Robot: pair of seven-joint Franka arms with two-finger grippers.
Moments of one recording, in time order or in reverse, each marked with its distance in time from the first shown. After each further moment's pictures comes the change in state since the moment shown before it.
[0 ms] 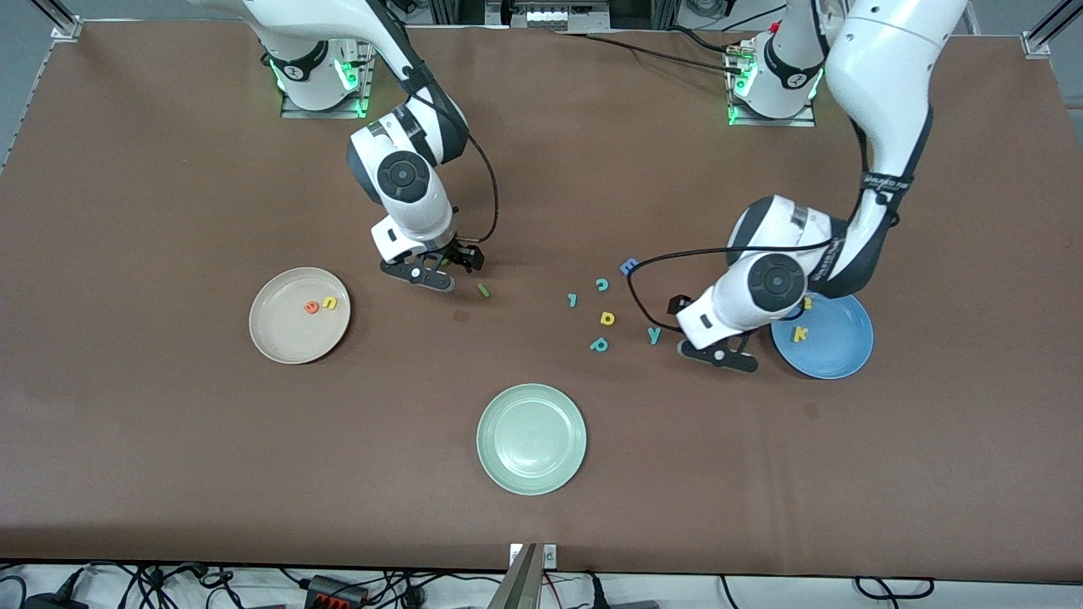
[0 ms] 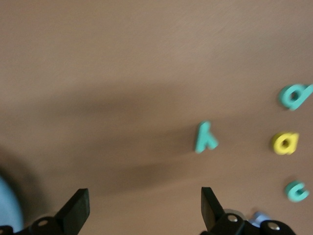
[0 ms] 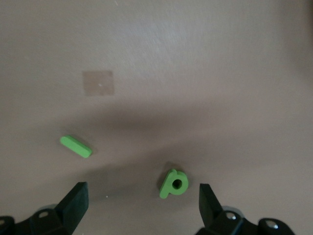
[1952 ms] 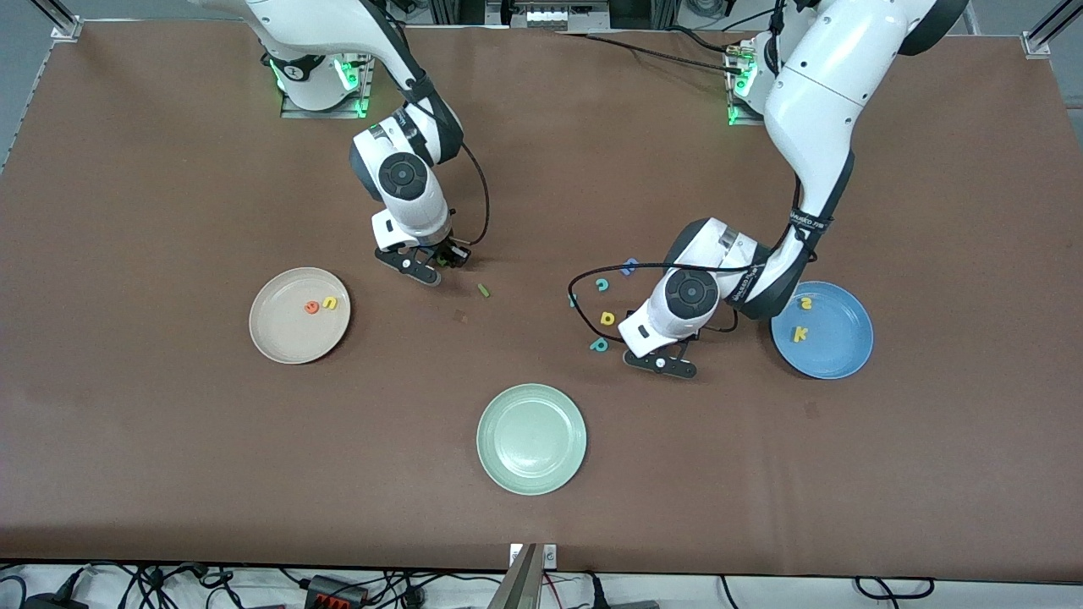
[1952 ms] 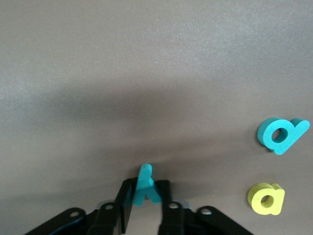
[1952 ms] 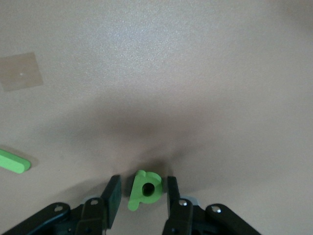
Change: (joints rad) left arm -0.100 0.160 0.006 0.086 0.087 0.080 -0.167; right arm 0.004 0.018 -0.008 -0.097 0.001 0.102 0.124
